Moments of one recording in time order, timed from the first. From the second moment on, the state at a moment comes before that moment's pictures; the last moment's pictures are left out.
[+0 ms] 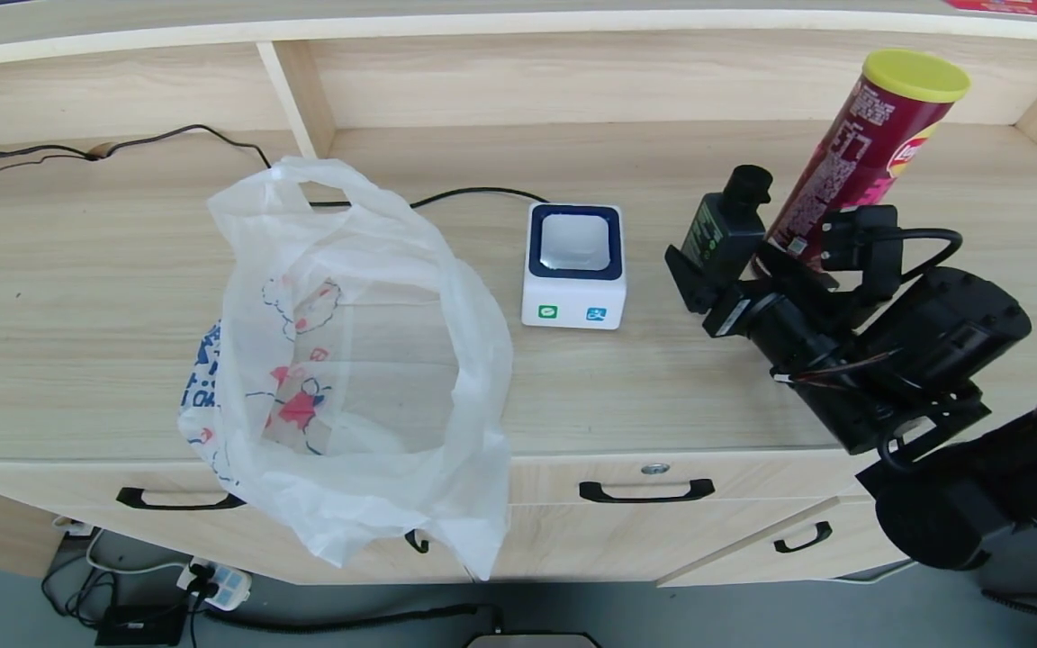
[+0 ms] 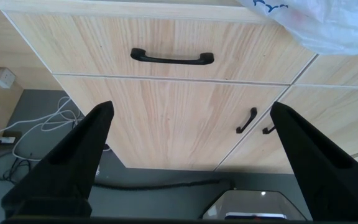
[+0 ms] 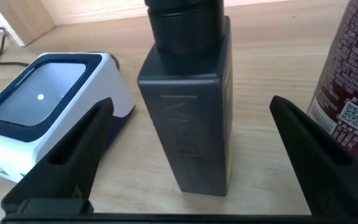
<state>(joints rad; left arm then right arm) 0.00 0.00 0.00 -0.03 0.00 0.02 0.41 1.93 -0.76 -1.52 -0.09 0.01</state>
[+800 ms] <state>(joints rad) 0.00 0.00 0.00 -0.02 0.00 0.02 0.38 2.03 -0.92 -1.52 -0.12 0.02</state>
